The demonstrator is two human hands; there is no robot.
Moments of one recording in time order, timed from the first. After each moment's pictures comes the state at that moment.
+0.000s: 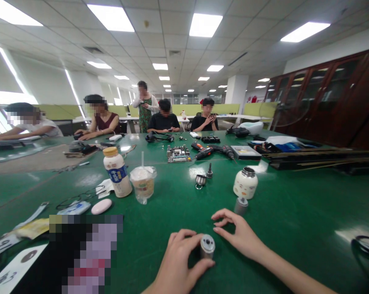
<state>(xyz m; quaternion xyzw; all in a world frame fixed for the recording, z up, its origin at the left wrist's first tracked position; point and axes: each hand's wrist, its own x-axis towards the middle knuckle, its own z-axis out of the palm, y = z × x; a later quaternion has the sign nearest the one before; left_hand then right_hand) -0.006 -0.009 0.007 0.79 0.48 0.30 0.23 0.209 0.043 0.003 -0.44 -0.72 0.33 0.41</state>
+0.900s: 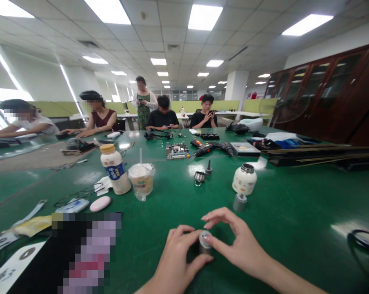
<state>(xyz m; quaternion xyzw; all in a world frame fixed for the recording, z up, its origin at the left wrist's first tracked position) -0.007 -0.009 0.007 0.80 0.45 0.32 0.24 0.179 0.002 0.035 -0.41 -0.74 0.30 0.45</state>
